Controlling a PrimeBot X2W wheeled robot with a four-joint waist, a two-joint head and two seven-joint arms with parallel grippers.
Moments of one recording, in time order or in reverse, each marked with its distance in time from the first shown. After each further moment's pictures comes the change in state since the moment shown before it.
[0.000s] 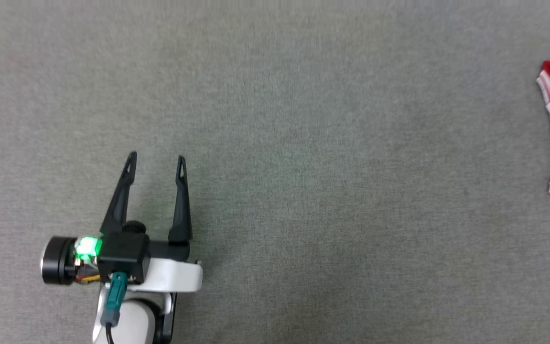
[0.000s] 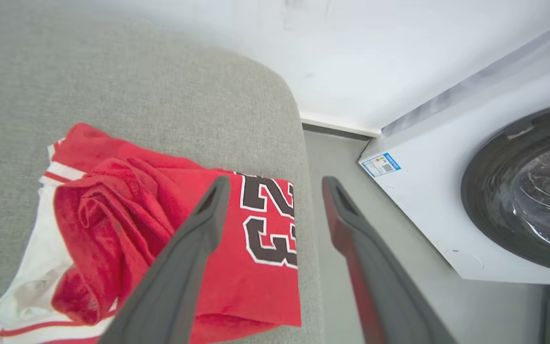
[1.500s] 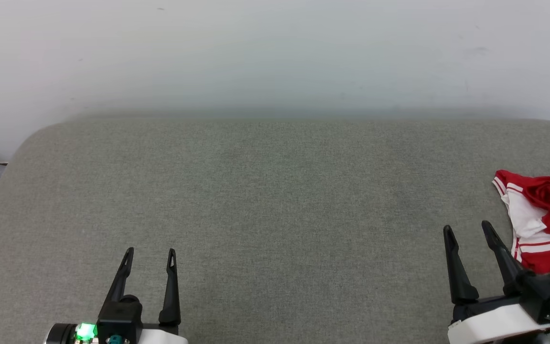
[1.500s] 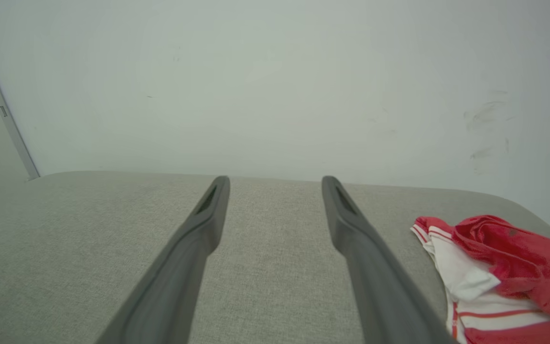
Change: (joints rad) left arm 0.257 0.002 0.043 0.080 -0.042 -0.015 0.000; right arm 0.665 0.800 -0.057 -0.356 -0.306 0.000 -0.677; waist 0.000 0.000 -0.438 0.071
